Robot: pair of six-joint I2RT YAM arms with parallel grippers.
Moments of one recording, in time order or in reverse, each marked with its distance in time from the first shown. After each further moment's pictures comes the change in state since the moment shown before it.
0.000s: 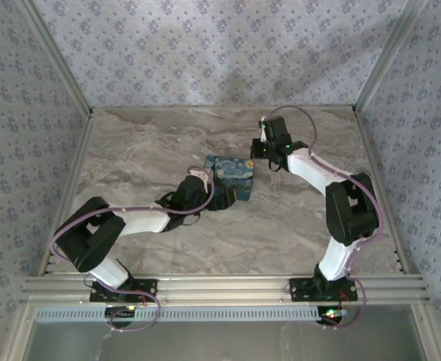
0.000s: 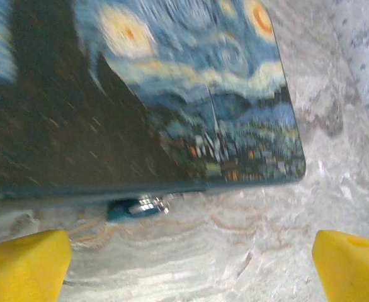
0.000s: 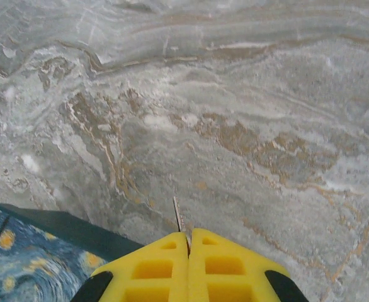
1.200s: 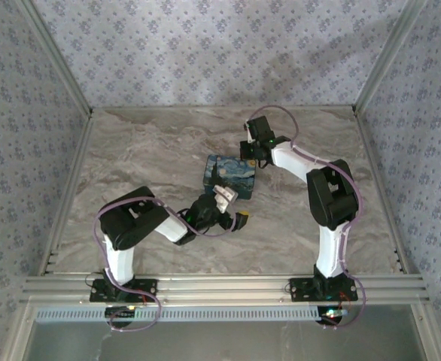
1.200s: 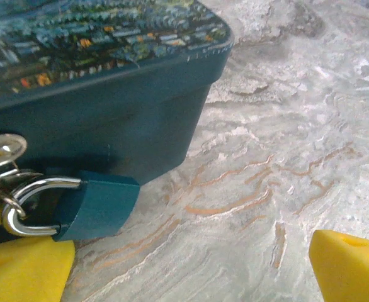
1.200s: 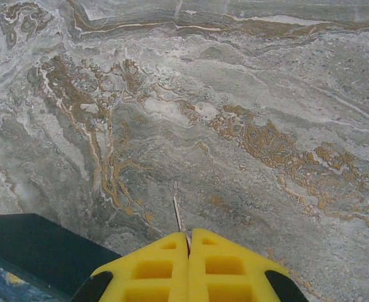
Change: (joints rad) left arm -0.119 0.335 -0.052 0.541 -0.031 0.496; right arm 0.053 0.196 0.154 -0.066 0.047 -0.080
